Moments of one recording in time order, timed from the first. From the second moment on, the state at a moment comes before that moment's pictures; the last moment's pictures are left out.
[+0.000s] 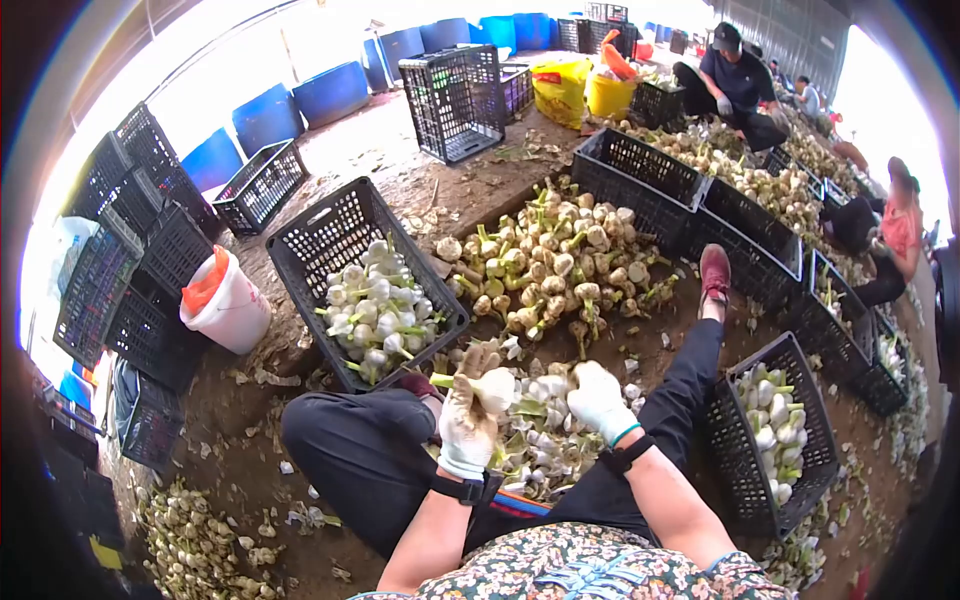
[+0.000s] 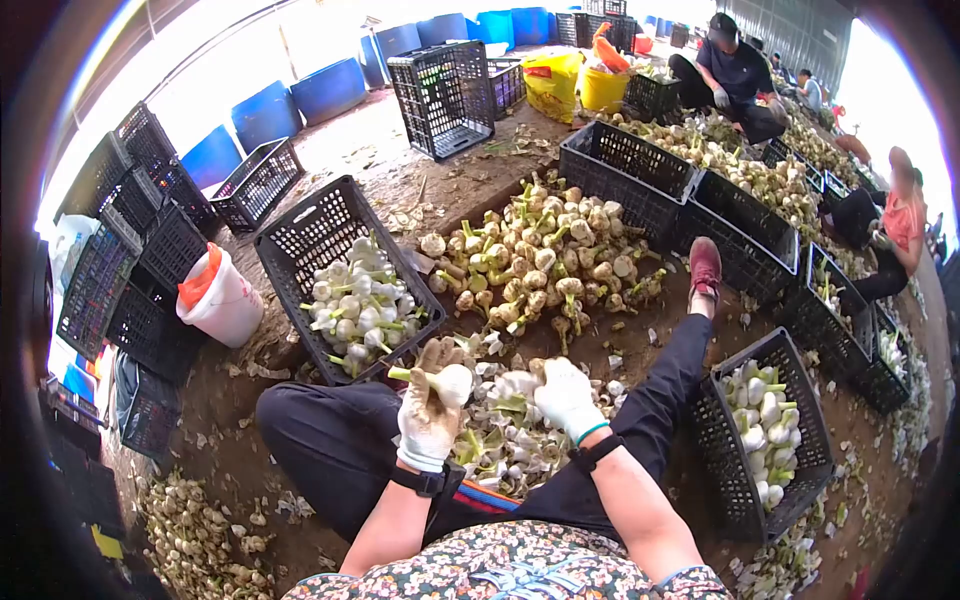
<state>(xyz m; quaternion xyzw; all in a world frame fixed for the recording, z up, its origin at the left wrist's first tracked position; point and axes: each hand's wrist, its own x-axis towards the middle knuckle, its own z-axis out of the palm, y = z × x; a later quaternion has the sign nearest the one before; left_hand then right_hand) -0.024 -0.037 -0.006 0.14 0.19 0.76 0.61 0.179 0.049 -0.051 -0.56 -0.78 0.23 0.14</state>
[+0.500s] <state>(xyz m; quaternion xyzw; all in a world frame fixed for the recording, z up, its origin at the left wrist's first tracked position) -0.085 0.021 -0.054 -0.07 0.12 0.76 0.63 0.152 0.151 -0.240 -0.65 -0.68 0.32 0.11</state>
